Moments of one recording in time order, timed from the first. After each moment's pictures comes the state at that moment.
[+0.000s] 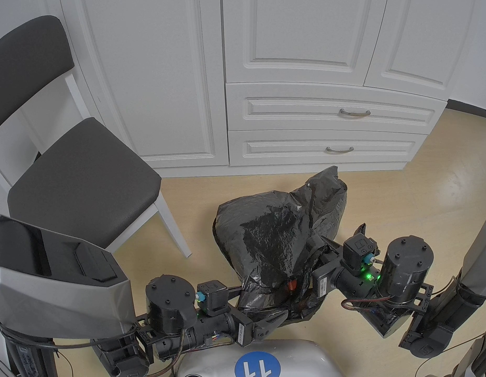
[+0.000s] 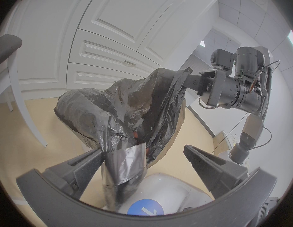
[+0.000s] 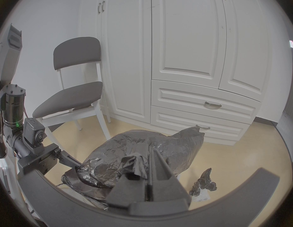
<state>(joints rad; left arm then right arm) -0.81 2.19 -0.36 -1.54 -0.17 -0.23 0.80 1.91 -0.37 -1.45 -0.44 -0.13</state>
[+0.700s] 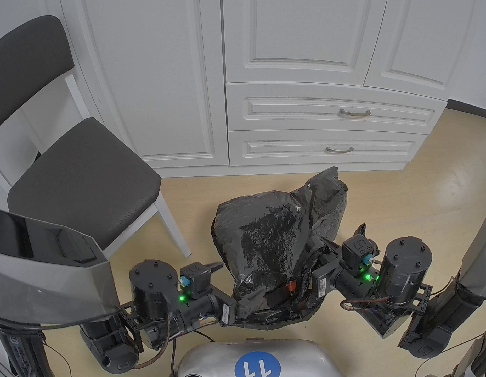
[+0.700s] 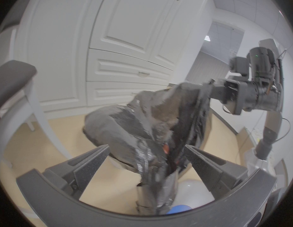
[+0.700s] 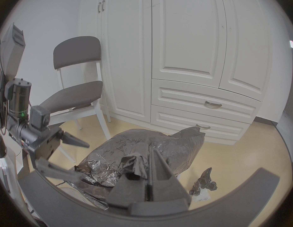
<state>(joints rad) -0.73 2.15 -0.36 -1.53 -0.04 -0.09 0.80 1.92 -0.37 -1.45 -0.44 -0.13</state>
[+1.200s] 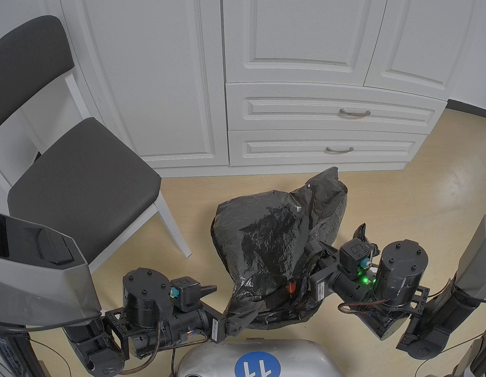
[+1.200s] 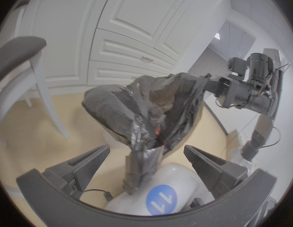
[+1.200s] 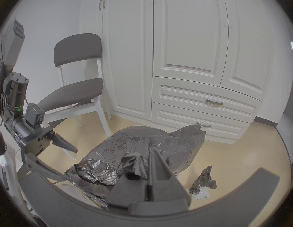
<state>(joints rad) -0.73 2.07 -0.28 -1.40 -0.09 -0.21 0.80 1.93 -0.37 -1.45 -0.44 -0.13</state>
